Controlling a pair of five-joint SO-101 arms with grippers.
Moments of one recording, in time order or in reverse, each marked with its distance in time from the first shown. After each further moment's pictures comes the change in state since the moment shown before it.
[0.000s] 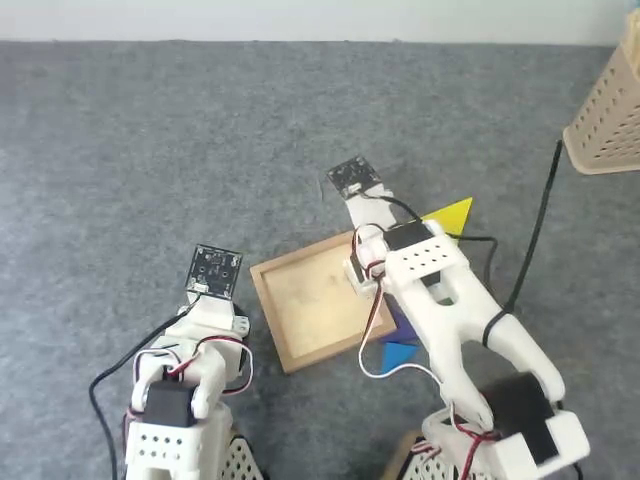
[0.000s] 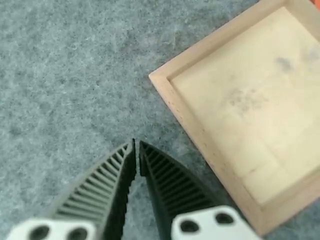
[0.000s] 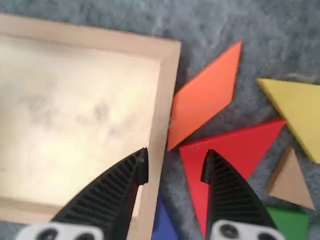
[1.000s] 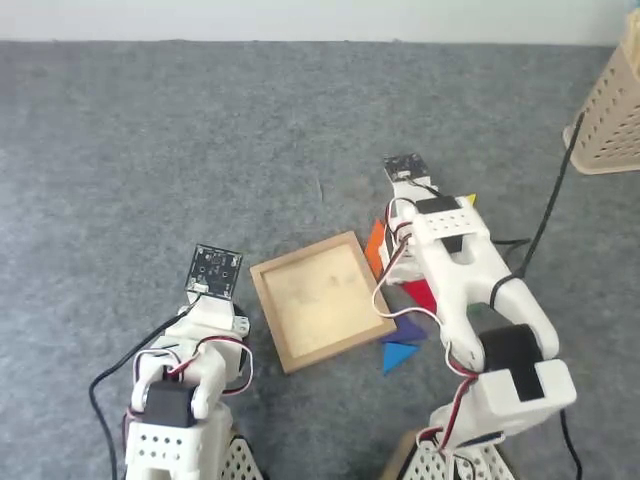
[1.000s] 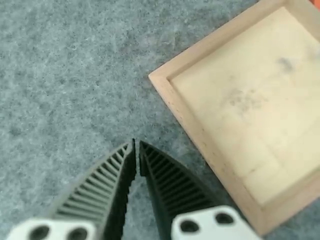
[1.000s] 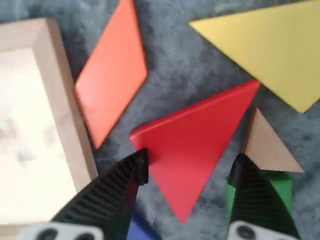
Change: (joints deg) left arm 0.0 0.0 0.0 0.0 0.0; right arm 11.6 13.8 -9.9 8.4 -3.8
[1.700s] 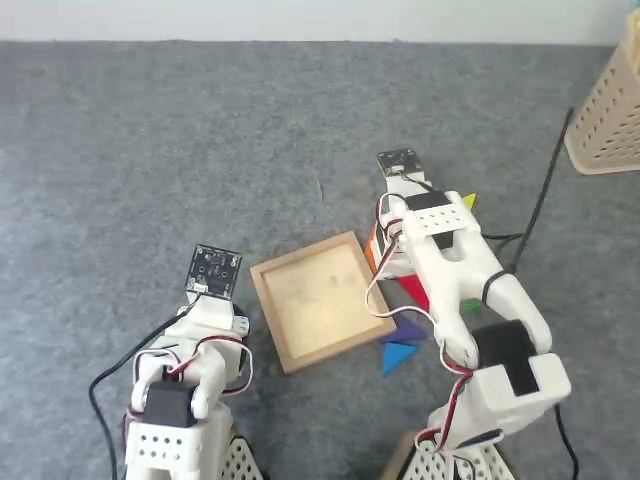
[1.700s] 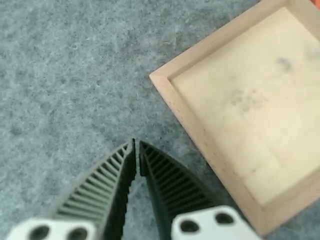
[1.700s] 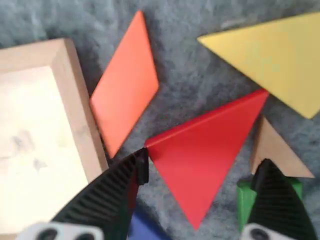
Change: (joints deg) left arm -0.1 0.0 0.0 0.0 0.0; right arm -2.5 1.5 -2.2 -0.1 -3.9
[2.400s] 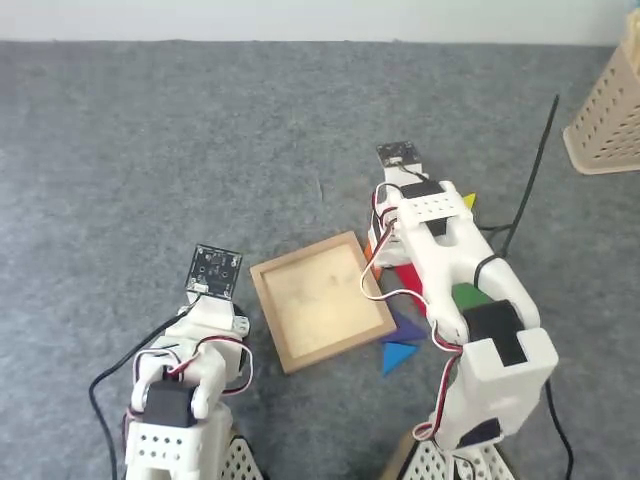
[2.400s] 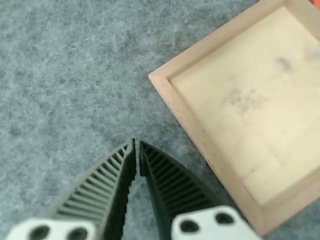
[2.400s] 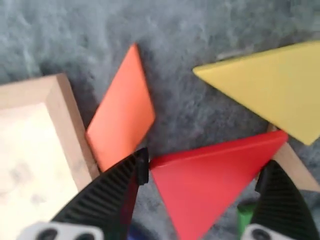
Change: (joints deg) left arm 0.1 0.0 0.0 0.0 0.0; right arm 0.4 7.6 -7.3 -0.9 -3.1
